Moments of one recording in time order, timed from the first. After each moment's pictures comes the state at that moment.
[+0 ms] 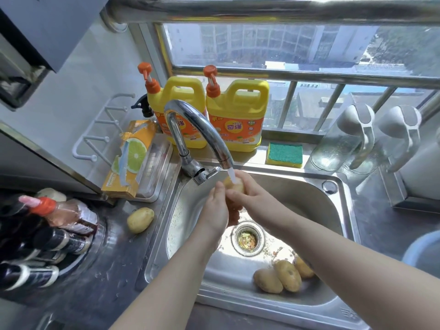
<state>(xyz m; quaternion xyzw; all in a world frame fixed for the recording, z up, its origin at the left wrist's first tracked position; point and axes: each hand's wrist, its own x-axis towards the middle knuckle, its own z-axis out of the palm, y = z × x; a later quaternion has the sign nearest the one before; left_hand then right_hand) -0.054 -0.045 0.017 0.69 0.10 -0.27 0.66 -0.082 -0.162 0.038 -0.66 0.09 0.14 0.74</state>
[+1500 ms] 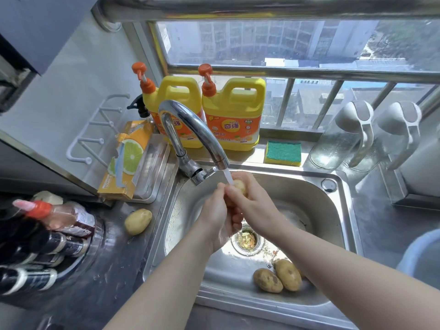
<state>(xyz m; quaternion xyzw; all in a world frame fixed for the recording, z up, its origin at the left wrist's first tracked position) -0.053 -0.056 0.031 0.59 0.17 -0.39 0.69 -0.081 -0.158 0.019 -0.75 0.13 0.01 0.65</state>
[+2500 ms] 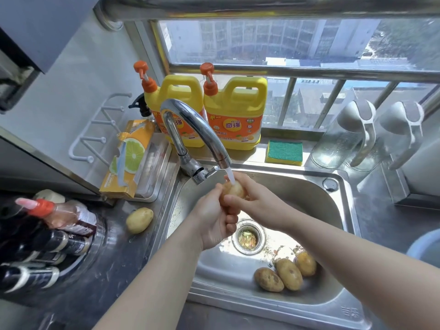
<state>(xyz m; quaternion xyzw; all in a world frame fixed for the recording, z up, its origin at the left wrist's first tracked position) -0.047 -0.041 0.046 0.55 0.21 -0.44 0.68 -0.078 -0.179 0.026 -0.77 0.00 0.10 0.63</state>
